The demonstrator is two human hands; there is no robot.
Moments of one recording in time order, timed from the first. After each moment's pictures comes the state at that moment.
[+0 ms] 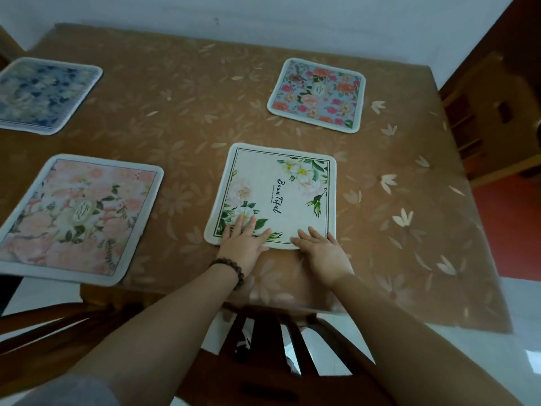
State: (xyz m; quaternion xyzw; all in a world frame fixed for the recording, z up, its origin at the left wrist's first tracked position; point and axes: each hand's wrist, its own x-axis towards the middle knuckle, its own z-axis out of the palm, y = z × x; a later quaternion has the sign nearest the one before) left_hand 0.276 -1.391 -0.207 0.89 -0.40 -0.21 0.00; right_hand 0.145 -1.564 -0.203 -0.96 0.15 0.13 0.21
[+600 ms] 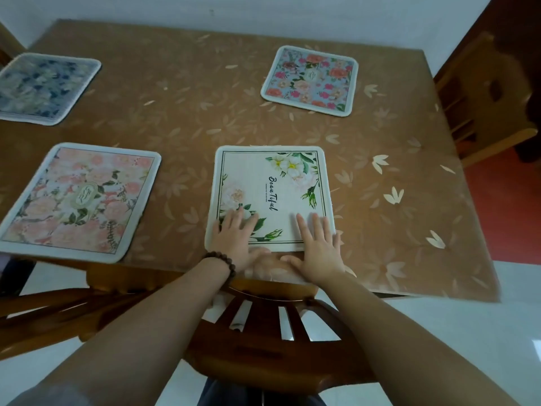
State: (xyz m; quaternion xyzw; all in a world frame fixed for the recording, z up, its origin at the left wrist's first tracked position) left_hand 0.245 -1.368 -0.202 0.91 -0.38 -0.19 0.02; right_hand 0.102 -1.529 -0.200 -0.95 0.24 0.11 0.16
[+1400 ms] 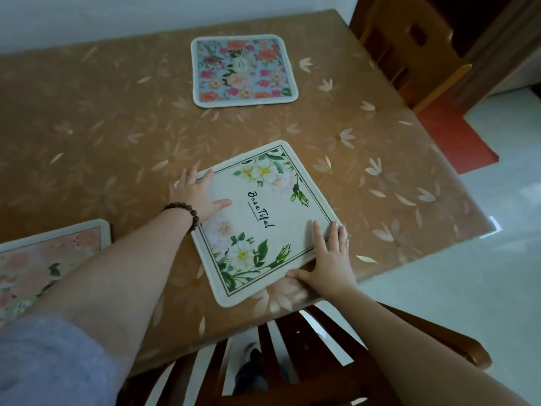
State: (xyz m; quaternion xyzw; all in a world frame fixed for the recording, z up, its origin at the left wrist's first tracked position) left_hand 0.458 -1.453 -0.216 0.86 -0.46 -0.20 -0.02; right_hand 0.129 -1.493 -0.221 -0.84 0.49 0.05 0.23
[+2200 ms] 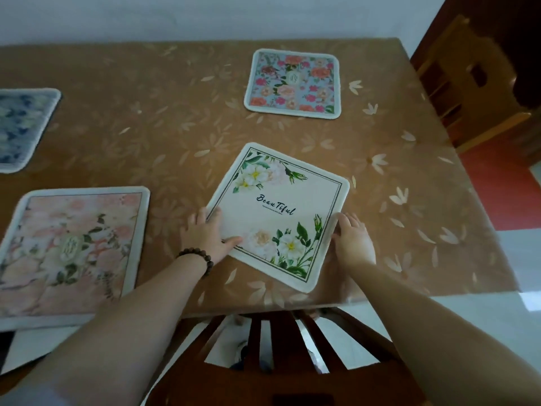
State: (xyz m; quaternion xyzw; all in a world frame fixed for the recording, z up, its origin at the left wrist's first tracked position) left_hand 0.363 -1.358 -0.204 0.93 -0.33 -0.16 -0.01; right_hand 0.138 -1.579 -0.203 -0.88 0.42 -0.01 0.22
